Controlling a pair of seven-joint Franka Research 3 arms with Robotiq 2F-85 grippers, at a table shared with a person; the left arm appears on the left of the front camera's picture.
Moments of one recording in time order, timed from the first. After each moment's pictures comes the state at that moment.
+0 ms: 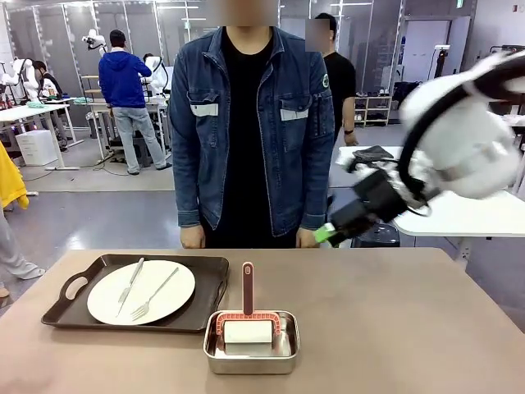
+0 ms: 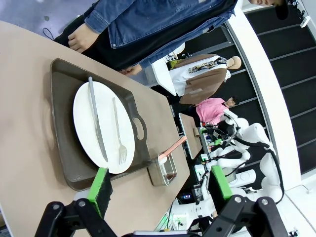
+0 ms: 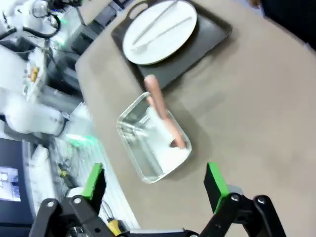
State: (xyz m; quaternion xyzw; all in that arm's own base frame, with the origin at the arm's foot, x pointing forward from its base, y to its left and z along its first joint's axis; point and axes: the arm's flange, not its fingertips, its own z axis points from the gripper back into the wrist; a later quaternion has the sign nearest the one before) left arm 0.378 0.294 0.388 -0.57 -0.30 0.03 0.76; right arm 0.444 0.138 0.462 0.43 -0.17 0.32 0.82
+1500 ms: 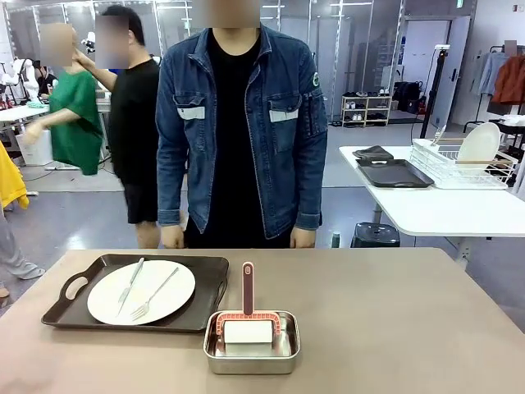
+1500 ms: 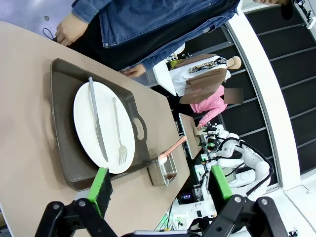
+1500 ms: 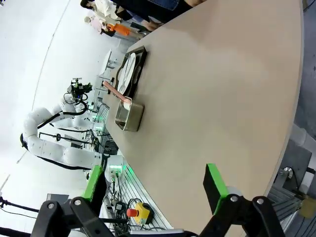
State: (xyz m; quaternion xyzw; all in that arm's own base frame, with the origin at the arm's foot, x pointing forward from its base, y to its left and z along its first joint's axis) left arm 0.378 0.293 0.388 -0.58 -0.30 0.03 0.76; right arm 0.366 -0.294 0.351 0.56 -0.20 0.04 0.80
